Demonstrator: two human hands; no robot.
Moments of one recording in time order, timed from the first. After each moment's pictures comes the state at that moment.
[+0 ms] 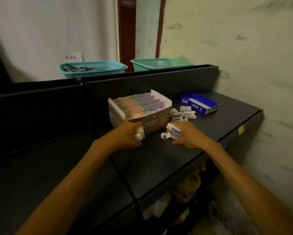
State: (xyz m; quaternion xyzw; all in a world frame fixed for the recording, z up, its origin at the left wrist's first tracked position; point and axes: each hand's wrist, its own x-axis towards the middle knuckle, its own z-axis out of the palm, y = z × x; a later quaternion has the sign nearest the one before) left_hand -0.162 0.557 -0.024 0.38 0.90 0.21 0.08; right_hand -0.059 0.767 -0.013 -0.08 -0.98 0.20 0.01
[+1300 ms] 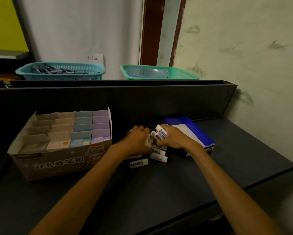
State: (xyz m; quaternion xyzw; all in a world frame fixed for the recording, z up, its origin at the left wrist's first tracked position) left_hand -0.263 0.865 -0.048 0.24 0.96 0.12 0.03; right_hand -0.238 1.027 -0.028 0.04 -0.97 0.25 -0.06
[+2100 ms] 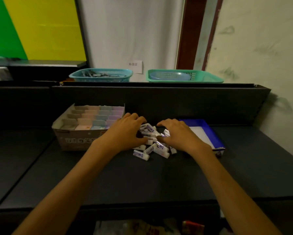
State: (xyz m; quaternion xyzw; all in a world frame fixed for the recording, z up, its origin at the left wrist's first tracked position) left_hand -0.162 0.847 0.021 0.15 0.98 0.05 -0.10; right_hand -0.195 1.036 0.004 0.24 -0.96 0.12 0.05
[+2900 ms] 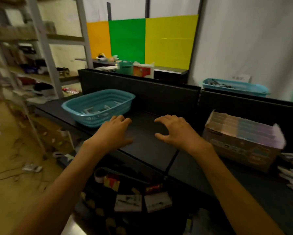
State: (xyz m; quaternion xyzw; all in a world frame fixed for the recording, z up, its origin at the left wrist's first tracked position) left_hand 0.080 0.459 0.019 -0.20 0.98 -0.01 -0.08; right_hand -0.058 0.632 0.026 0.54 -0.83 0.12 0.08
